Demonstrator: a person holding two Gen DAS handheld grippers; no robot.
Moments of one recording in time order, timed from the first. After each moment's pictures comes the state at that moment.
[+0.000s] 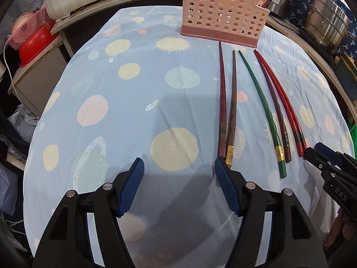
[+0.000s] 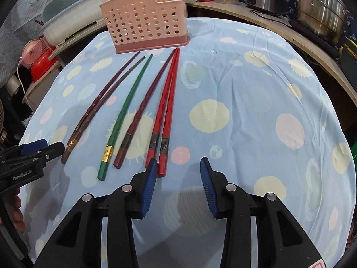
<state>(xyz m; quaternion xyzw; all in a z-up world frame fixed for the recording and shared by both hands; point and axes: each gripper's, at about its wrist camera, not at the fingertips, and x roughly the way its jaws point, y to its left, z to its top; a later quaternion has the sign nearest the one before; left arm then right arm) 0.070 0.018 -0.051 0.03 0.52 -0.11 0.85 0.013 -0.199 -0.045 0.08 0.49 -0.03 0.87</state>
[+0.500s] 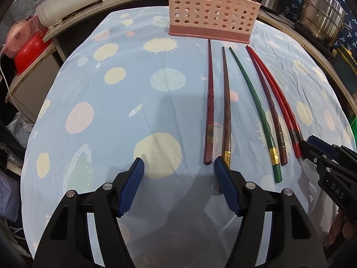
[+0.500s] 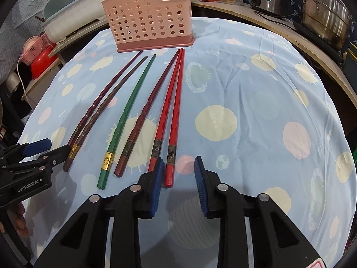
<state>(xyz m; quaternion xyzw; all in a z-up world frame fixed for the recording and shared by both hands) 0.074 -0.002 -0.055 0.05 0.51 -0.12 0.85 0.026 -0.193 -0.047 0.06 0.50 -0.02 0.87</state>
